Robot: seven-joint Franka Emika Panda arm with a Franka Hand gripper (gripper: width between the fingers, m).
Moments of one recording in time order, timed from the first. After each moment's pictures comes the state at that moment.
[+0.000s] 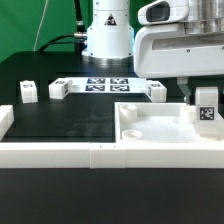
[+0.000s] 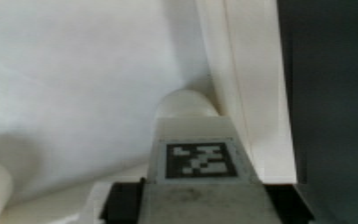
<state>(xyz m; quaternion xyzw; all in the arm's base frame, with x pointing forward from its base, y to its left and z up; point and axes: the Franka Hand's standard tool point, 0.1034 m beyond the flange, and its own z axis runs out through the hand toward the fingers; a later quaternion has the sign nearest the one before) 0.630 0.117 0.077 -0.98 0.20 -0.04 0.07</state>
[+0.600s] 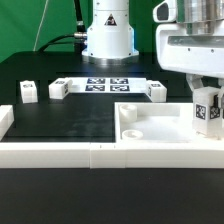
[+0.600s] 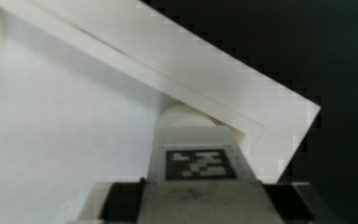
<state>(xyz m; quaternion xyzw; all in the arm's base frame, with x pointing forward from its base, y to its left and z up) 0.630 0.123 0.075 -0.82 0.56 -0.02 0.08</state>
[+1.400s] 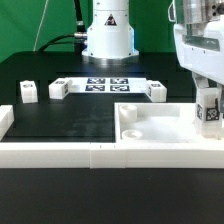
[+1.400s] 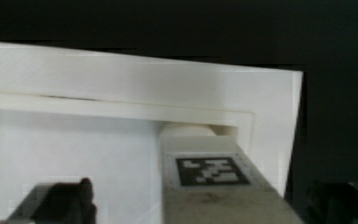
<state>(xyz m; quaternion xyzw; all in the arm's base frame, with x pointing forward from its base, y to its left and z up) 0.630 0.126 0.076 -0.75 0.65 0.00 0.10</state>
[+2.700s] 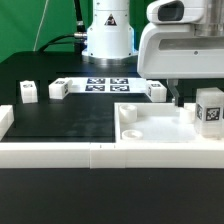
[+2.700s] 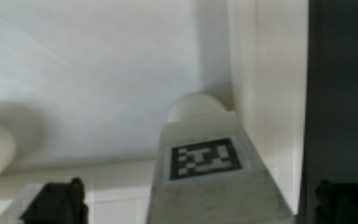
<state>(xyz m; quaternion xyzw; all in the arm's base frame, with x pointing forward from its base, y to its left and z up) 0.633 0.115 0.074 -1.00 0.03 -0.01 0.02</state>
